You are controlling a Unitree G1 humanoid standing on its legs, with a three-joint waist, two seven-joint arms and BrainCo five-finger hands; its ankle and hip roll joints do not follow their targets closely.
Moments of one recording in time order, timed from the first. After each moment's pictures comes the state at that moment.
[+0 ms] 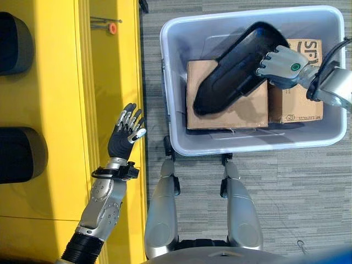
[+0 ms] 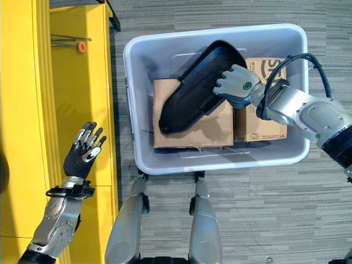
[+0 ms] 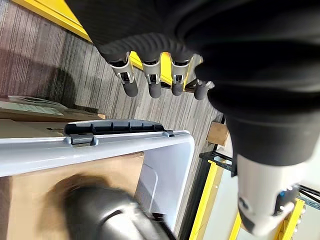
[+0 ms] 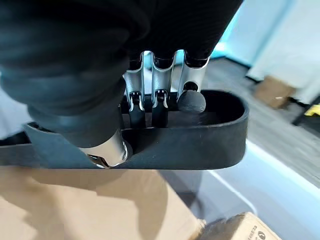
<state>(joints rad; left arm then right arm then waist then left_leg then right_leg) 0.09 0.48 -0.14 -0.14 -0.75 -0.30 0.04 -1.12 -1.28 0.93 0.17 -0.72 -0.23 -0.15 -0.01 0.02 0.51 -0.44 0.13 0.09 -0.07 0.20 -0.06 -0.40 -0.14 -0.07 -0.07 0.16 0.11</state>
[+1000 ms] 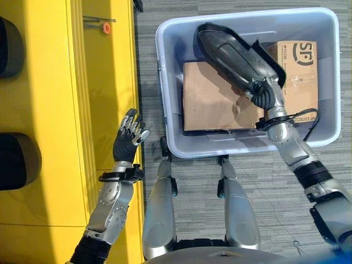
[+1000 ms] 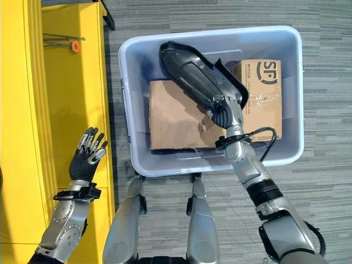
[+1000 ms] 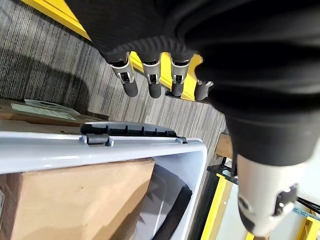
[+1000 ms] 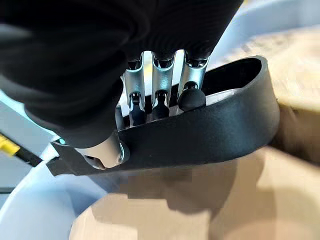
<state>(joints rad) 0.09 0.42 -0.18 -0.13 -0.69 -0.29 0.14 -0.61 -0.51 0.34 0.43 -0.22 -0.08 -0.40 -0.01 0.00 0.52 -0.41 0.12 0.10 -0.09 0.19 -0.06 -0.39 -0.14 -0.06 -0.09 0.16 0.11</state>
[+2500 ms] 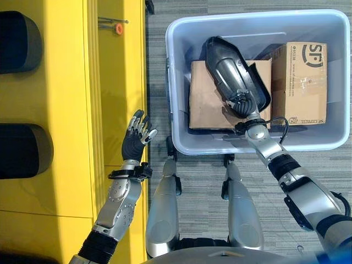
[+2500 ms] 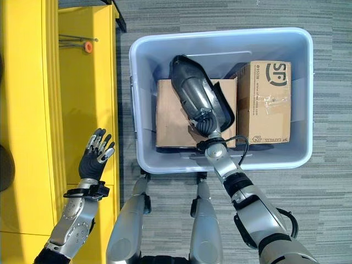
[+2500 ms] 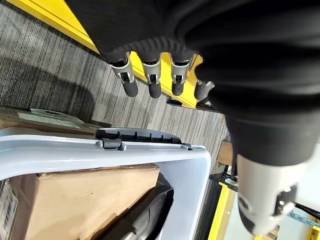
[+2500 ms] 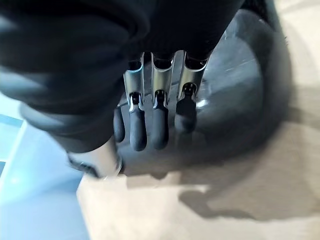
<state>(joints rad) 0.05 0.40 -0.23 -0.09 -0.68 -0.29 0.20 -0.75 -0.35 0.45 0.70 0.14 -0.13 -0.40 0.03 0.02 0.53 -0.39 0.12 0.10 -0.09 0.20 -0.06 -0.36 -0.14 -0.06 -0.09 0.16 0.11</state>
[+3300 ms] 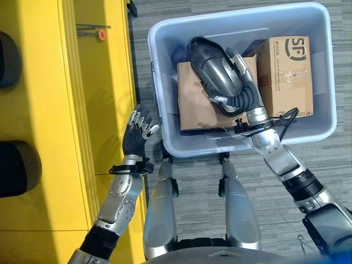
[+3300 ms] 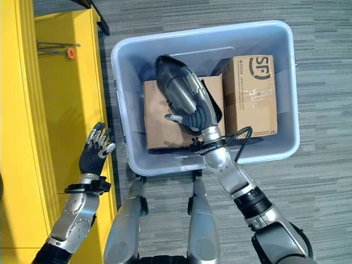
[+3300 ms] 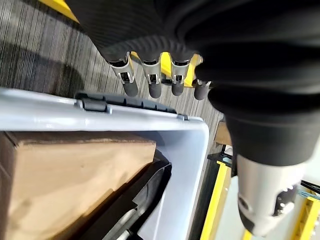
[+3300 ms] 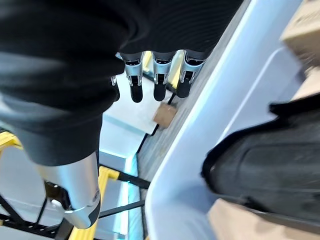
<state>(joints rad) -0.02 0.40 -0.24 -0.12 -0.63 -0.29 0.23 -0.48 -0.50 0.39 -0.03 -0.13 -0.15 -0.40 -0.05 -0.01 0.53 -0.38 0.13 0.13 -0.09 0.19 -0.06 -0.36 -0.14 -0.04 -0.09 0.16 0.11</state>
